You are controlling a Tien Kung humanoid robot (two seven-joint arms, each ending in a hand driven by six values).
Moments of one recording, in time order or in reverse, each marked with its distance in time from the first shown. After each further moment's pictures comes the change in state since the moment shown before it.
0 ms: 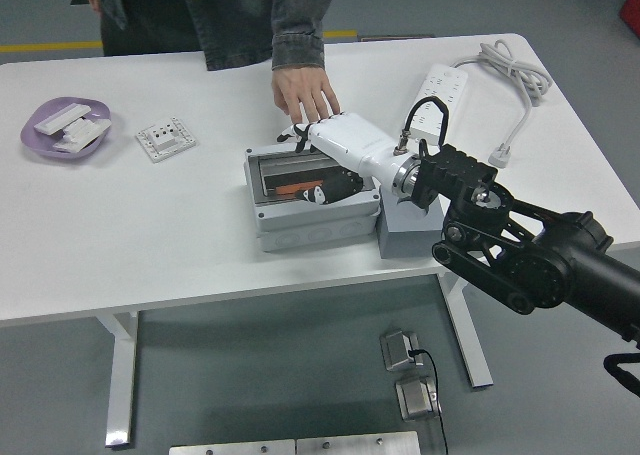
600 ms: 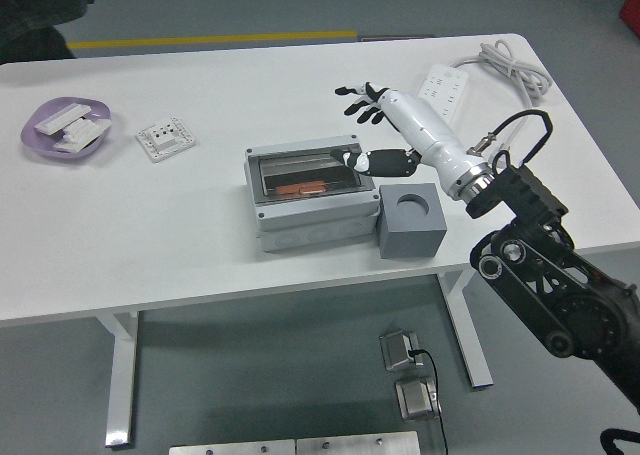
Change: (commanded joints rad) left arm 0.050 0.002 0.054 0.000 -0.066 0.025 0.035; right arm -0.425 0.047 0.565 0.309 0.088 -0.026 0.031
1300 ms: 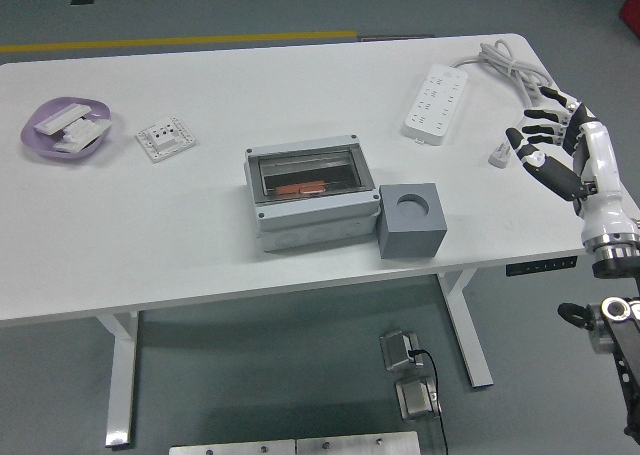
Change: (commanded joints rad) left arm -0.010 0.023 0.018 0.000 -0.017 -0.007 0.002; right arm -0.350 0.026 0.418 0.026 0.404 -0.070 0.174
